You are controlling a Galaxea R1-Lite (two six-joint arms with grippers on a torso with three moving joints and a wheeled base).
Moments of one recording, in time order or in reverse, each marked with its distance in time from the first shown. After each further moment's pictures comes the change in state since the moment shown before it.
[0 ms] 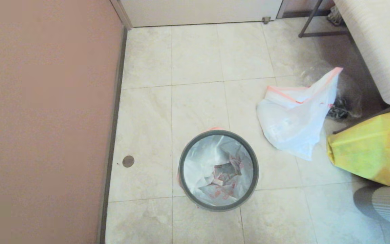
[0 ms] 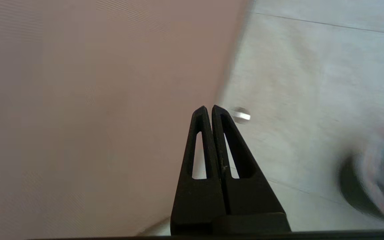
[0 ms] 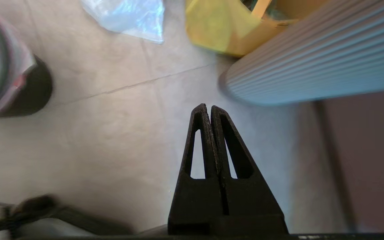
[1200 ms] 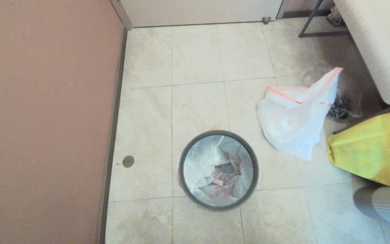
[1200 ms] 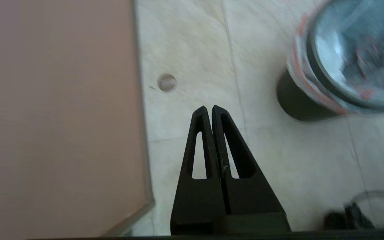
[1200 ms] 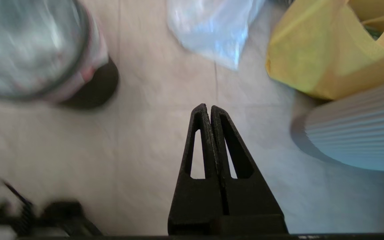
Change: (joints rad) left arm -0.025 -0.232 0.451 -0.203 -0.404 0.169; right arm -0.006 -0.084 0.653 -0.732 0.323 -0.082
